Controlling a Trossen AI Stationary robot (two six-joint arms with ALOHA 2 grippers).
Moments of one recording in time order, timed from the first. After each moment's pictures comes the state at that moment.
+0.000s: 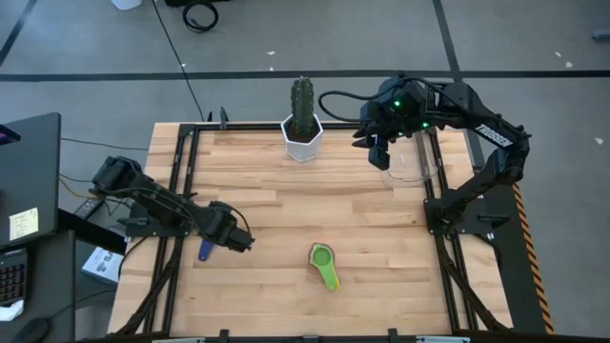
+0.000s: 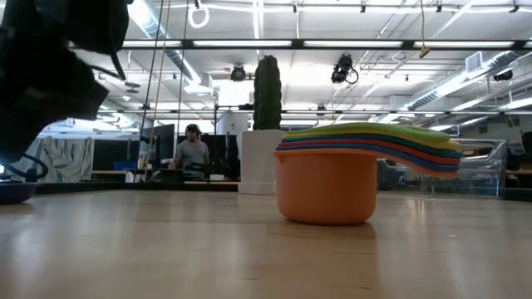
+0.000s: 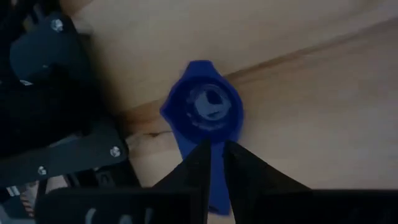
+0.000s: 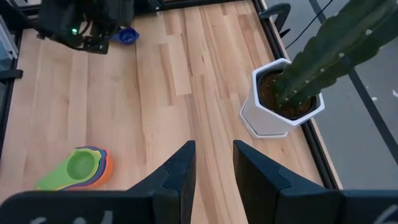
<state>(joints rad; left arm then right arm) -0.40 1.50 0.86 -1.18 -0.06 -1.59 -0.23 1.47 1.98 -1.30 -0.05 -0.04</state>
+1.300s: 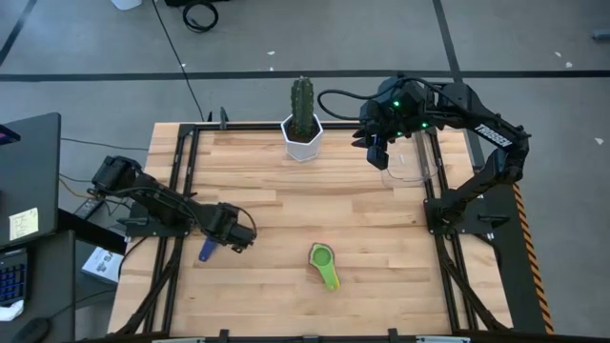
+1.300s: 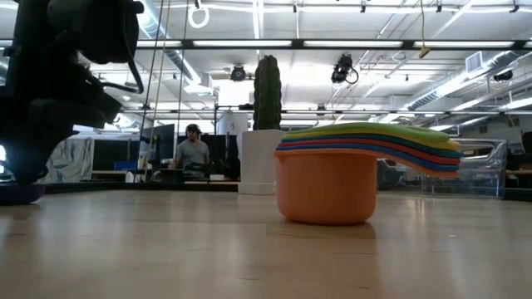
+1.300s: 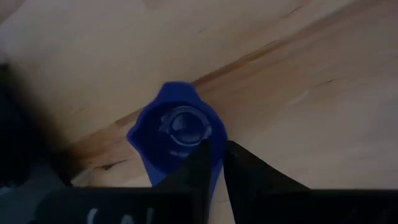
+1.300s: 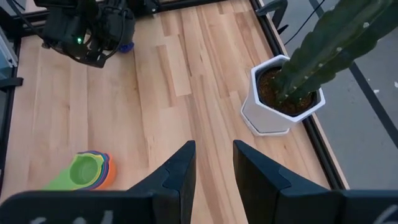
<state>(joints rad) -0.35 1.49 0.78 -0.98 -0.05 -1.43 -0.23 1.47 1.98 -1.30 -0.04 0.00</state>
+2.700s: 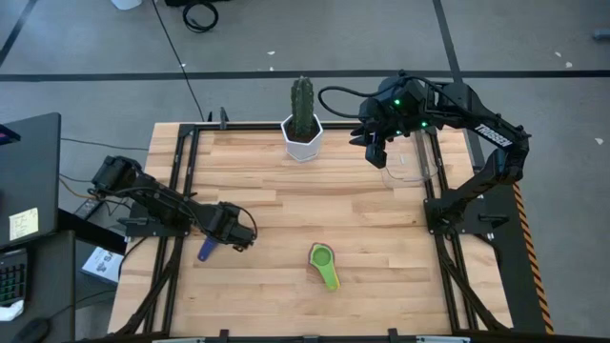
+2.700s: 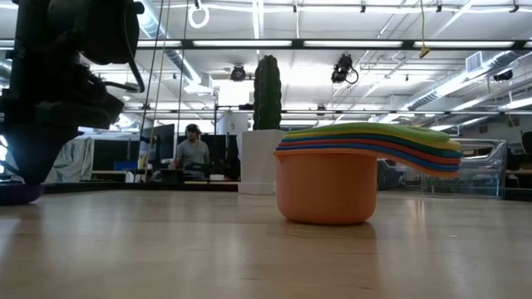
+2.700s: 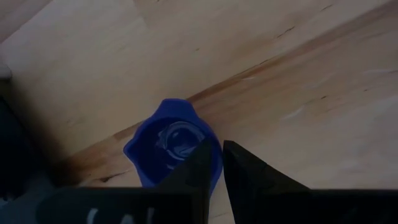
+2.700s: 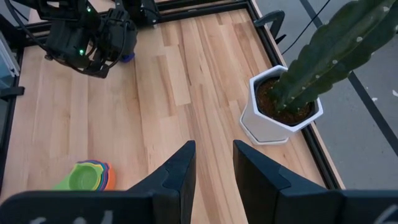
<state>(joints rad) -0.35 1.49 0.78 -0.96 -0.09 -1.43 -0.23 1.47 1.98 -1.26 -0.04 0.00</state>
